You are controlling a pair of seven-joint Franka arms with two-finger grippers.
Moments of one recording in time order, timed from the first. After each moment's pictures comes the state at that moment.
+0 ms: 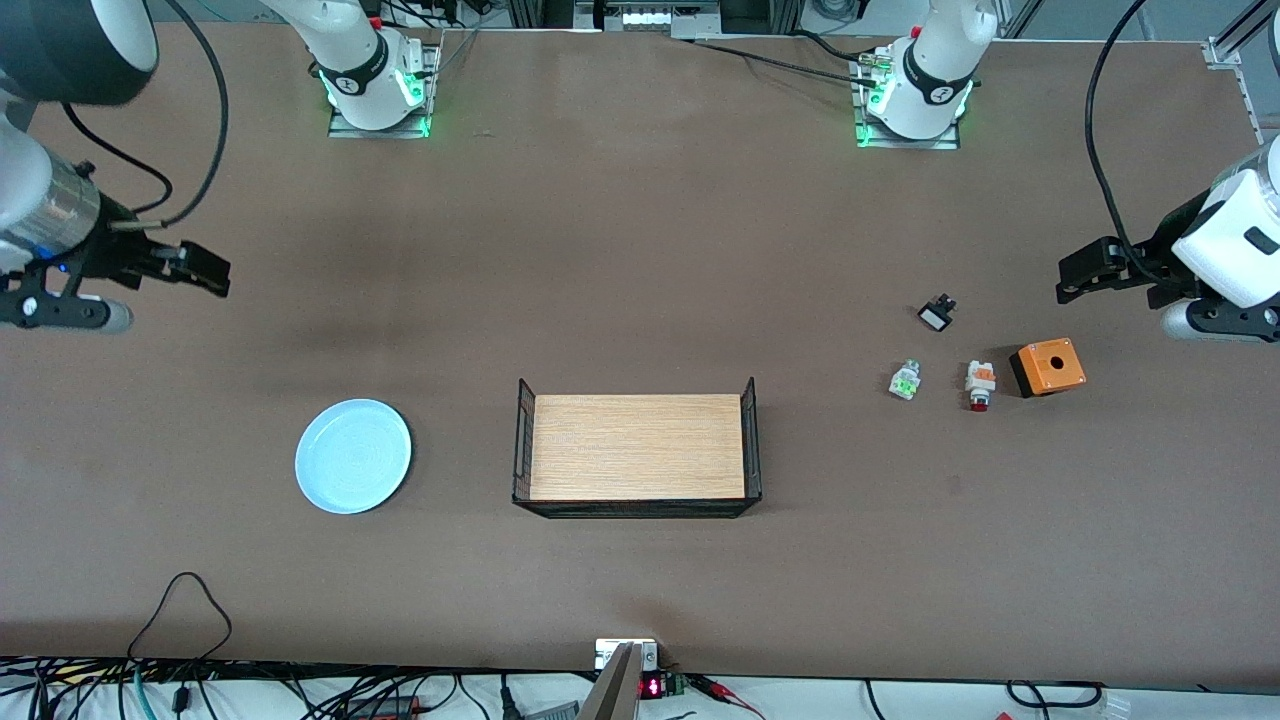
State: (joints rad) left arm -0.02 0.20 -0.05 -1.34 -0.01 1.49 -0.03; right arm 0.13 0.18 -0.04 -1.50 -0.09 1.60 0.15
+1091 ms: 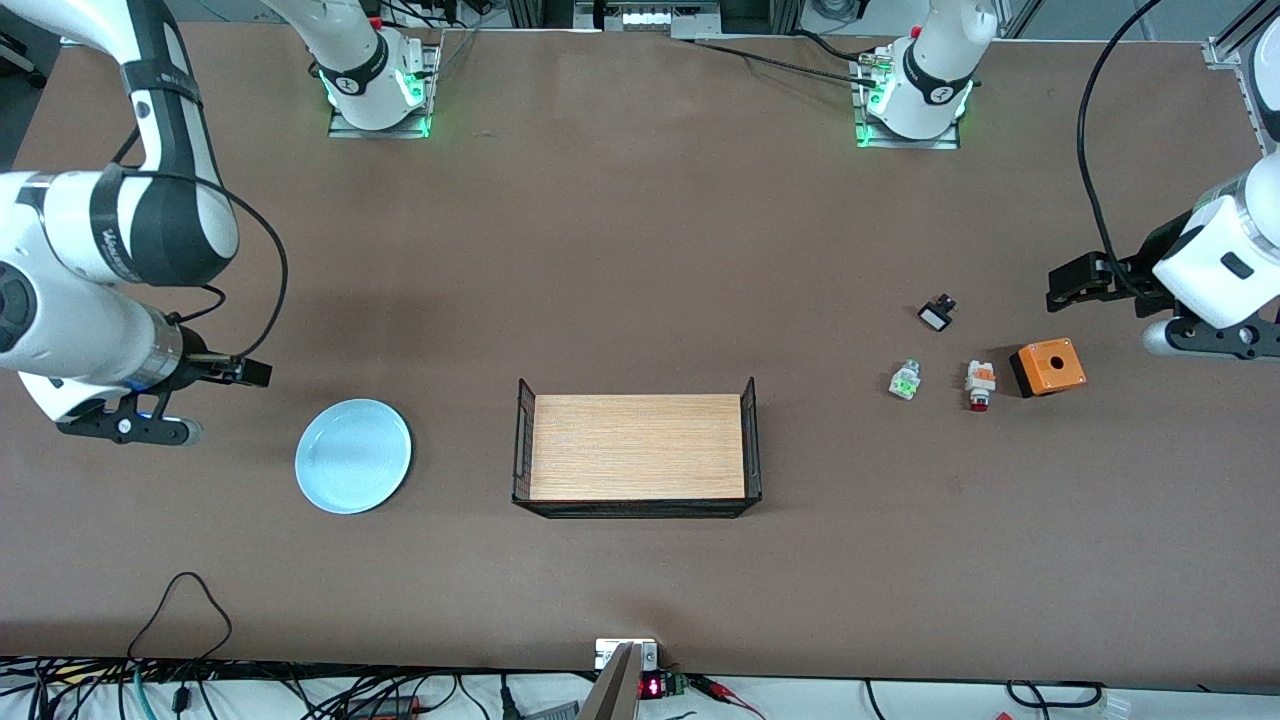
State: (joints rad) left arm -0.02 0.24 -0.04 -1.36 -0.01 1.51 -0.02; right arm 0.08 0.43 -0.04 -1.50 -0.14 1.79 0.27
